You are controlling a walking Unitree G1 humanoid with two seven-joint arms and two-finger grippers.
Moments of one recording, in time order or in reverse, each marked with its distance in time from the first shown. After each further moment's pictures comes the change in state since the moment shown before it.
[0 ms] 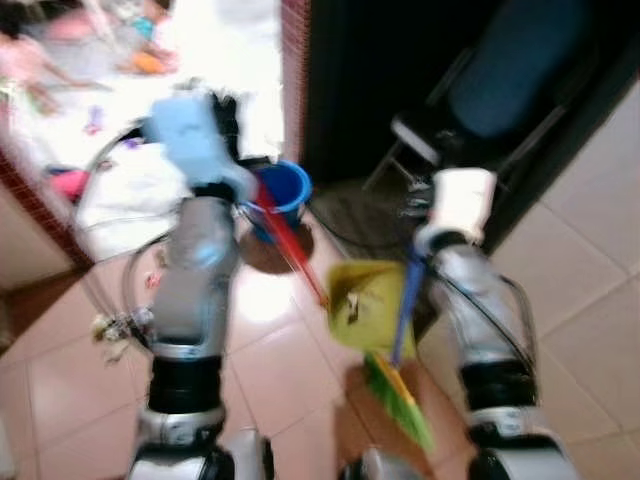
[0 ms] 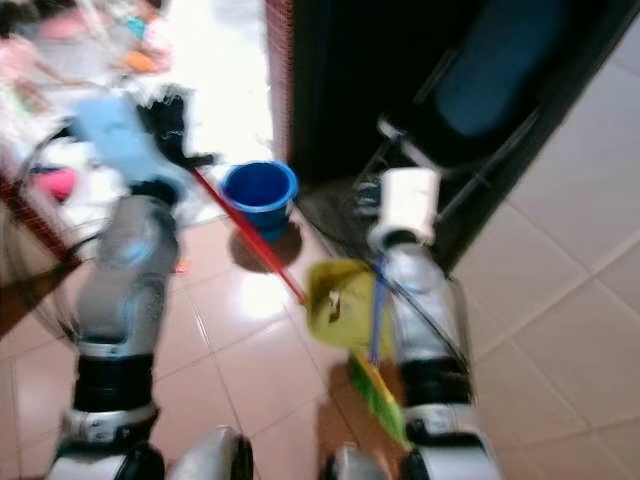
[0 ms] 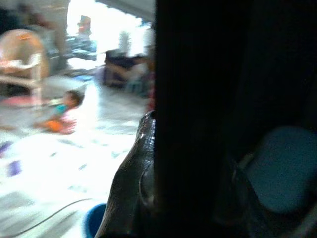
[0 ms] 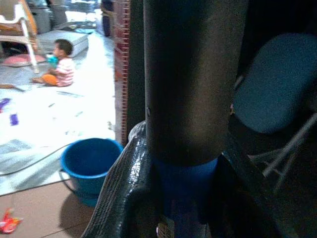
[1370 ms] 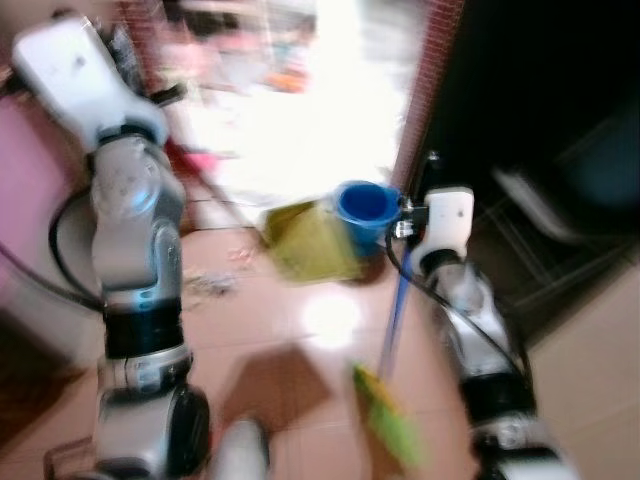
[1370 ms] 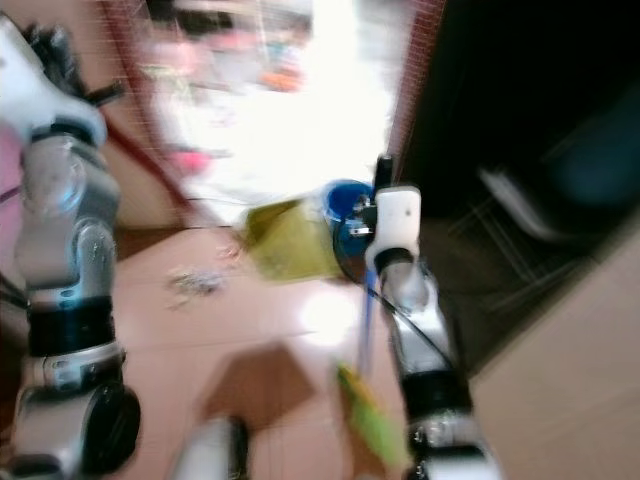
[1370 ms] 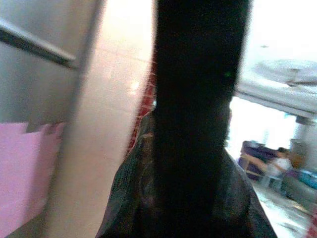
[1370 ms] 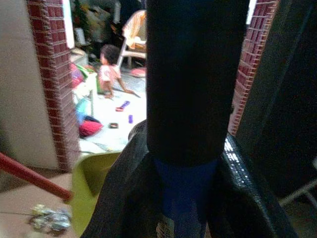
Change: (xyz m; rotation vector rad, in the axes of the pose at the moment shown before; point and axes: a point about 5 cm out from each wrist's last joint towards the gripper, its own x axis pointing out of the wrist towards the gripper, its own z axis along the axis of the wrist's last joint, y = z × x) left arm 0.031 0.053 0.043 0.040 -0.187 0.259; right arm -0.010 0.003 -0.025 0.003 0.051 0.062
